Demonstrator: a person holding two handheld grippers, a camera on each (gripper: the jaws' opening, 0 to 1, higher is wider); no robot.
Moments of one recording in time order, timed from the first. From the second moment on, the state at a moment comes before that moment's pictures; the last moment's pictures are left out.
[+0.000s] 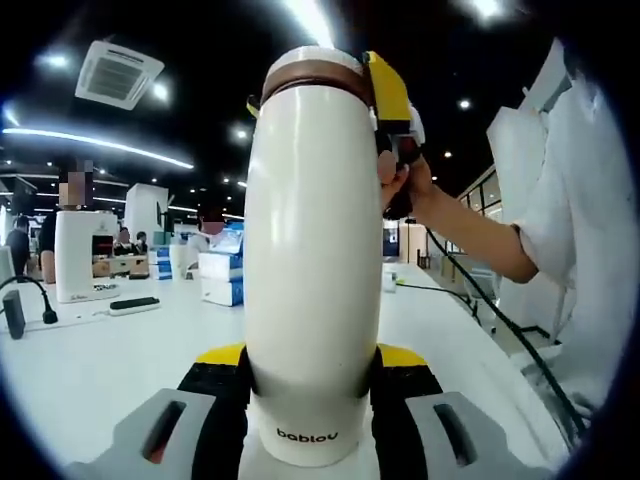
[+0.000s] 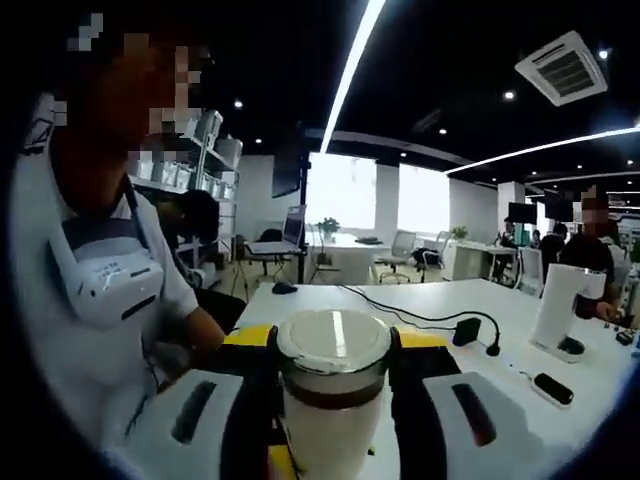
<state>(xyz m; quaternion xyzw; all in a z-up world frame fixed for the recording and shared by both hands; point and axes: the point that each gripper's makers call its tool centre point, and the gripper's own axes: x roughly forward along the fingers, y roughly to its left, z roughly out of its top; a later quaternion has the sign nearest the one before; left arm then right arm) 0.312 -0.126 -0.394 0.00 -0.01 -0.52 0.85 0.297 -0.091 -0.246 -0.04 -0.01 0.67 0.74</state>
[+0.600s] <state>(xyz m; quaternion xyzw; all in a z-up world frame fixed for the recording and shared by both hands) 0.315 -0.125 -0.394 0.00 -0.01 -0.52 0.85 0.299 -0.096 -0.238 -0.04 -0.01 0.65 0.76</state>
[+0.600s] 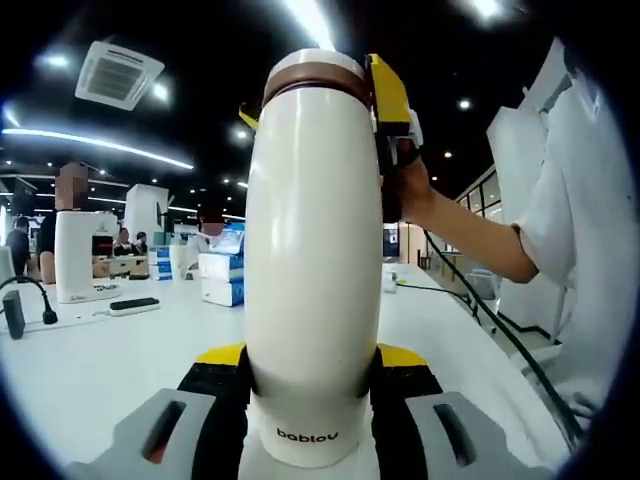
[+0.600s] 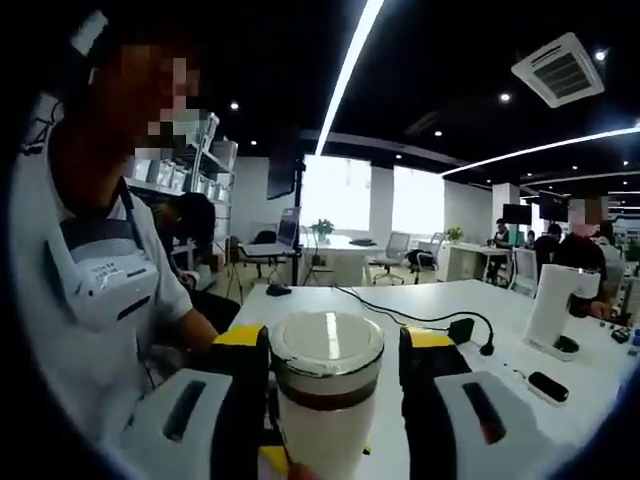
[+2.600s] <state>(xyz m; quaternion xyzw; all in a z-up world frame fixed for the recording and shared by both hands) 0.314 -0.127 -0.394 0.00 -0.01 -0.52 0.85 0.307 -0.109 -0.245 0.02 -0.04 0.20 0.98</state>
